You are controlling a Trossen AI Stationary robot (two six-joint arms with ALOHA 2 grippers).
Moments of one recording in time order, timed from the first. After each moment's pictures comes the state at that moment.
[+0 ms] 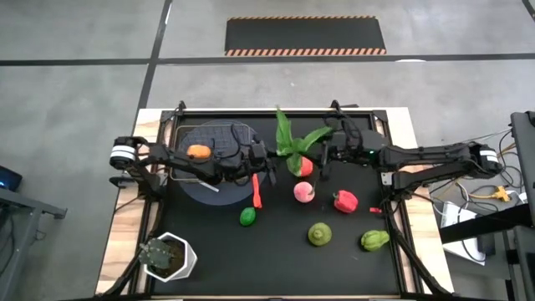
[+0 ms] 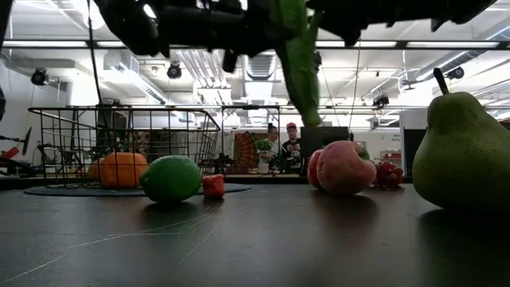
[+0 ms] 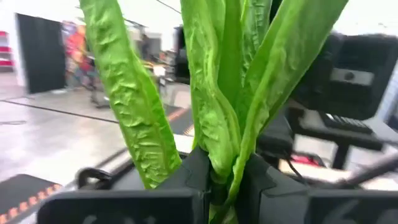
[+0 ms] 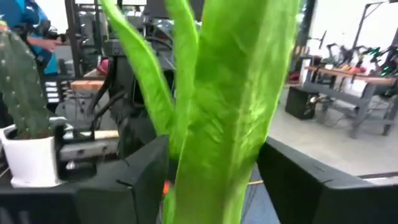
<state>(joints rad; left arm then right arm) 0.02 1.65 0.89 0.94 -0.31 -0.05 -0.14 1.06 0.64 0.48 0.02 -0.07</state>
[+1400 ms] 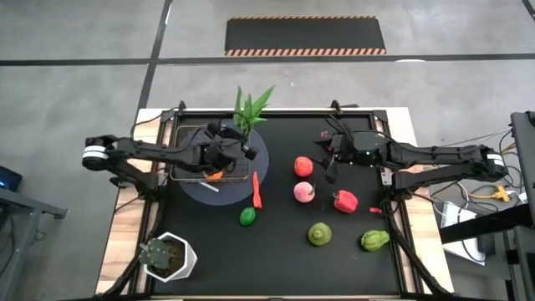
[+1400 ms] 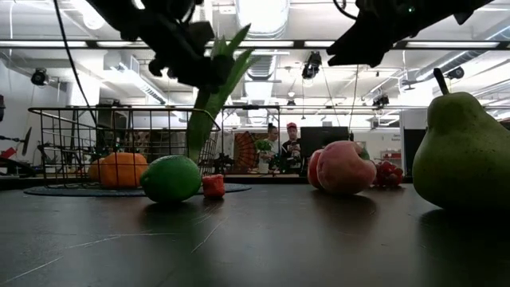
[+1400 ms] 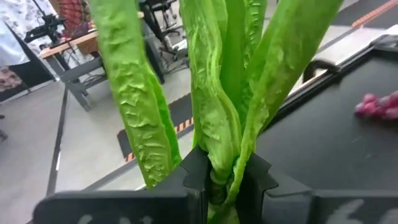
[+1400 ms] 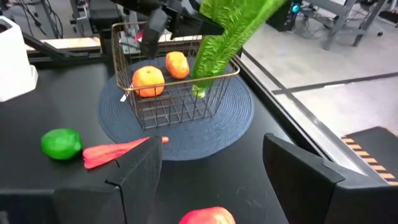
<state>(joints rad) 0.11 1.41 0.87 0.10 -0.97 -0.16 -0.14 0.97 0.68 -0.06 0.14 -0.02</state>
